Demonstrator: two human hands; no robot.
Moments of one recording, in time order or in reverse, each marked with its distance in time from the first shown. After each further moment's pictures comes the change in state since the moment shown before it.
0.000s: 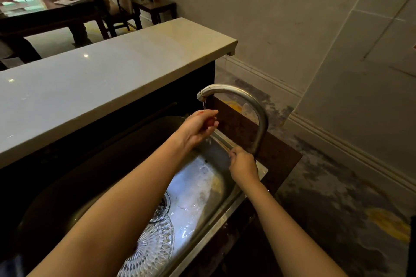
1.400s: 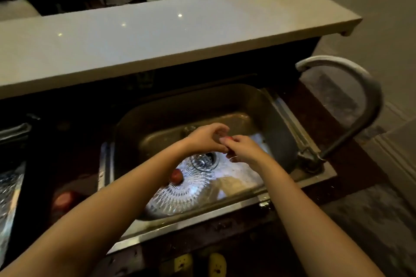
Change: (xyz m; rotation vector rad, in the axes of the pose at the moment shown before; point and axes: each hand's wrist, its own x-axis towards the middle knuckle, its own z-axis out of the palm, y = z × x) left_hand -0.128 -0.058 -0.138 1.242 0.214 0.156; right_hand -0.028 -0.056 0.097 0.302 -0.778 -0.035
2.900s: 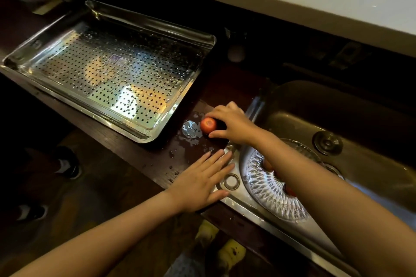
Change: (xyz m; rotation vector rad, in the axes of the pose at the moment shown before) left_hand -0.270 -0.188 0.068 0.548 0.348 -0.357; right_hand 0.047 -0.043 0.340 -1.099 -0.799 -1.059
